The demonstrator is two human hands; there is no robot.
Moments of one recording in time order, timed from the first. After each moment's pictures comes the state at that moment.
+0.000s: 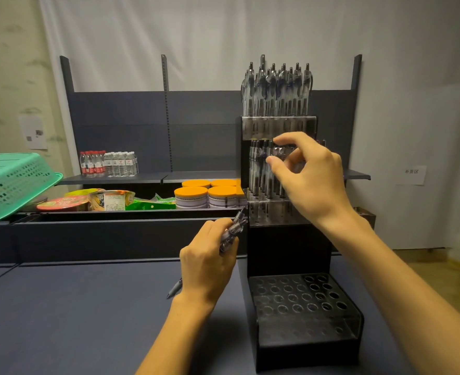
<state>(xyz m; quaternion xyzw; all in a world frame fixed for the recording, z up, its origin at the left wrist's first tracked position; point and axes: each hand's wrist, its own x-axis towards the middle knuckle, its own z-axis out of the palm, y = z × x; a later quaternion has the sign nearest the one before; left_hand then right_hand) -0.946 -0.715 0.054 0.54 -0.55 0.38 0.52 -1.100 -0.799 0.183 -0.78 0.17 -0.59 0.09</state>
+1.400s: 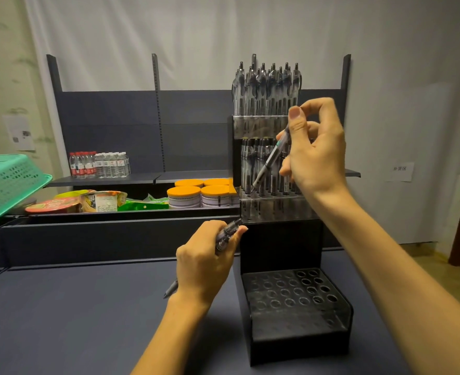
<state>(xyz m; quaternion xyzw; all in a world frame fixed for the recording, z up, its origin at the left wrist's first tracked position) -0.953 -0.717 0.053 0.53 -0.55 0.39 0.52 -1.101 -0.789 0.206 -0.68 0.08 -0.67 0.29</state>
